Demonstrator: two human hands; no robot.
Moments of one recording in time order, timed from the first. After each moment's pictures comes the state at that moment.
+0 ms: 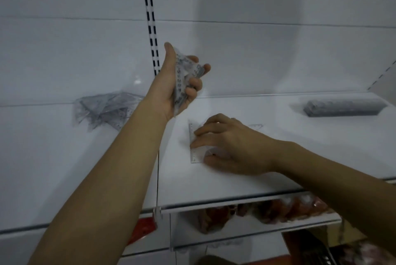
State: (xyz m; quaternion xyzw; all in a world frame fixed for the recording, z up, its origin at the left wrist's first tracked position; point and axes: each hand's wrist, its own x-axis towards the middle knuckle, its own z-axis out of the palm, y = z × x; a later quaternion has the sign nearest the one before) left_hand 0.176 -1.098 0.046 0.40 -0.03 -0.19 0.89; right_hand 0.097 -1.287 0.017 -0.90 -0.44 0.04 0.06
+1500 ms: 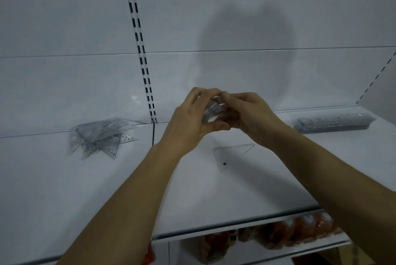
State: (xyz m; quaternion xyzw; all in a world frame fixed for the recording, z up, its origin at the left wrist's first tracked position) left_hand 0.164 -1.137 0.019 0.84 -0.32 0.25 0.37; right_hand 0.140 -1.307 0.066 -0.71 -0.08 0.06 0.69
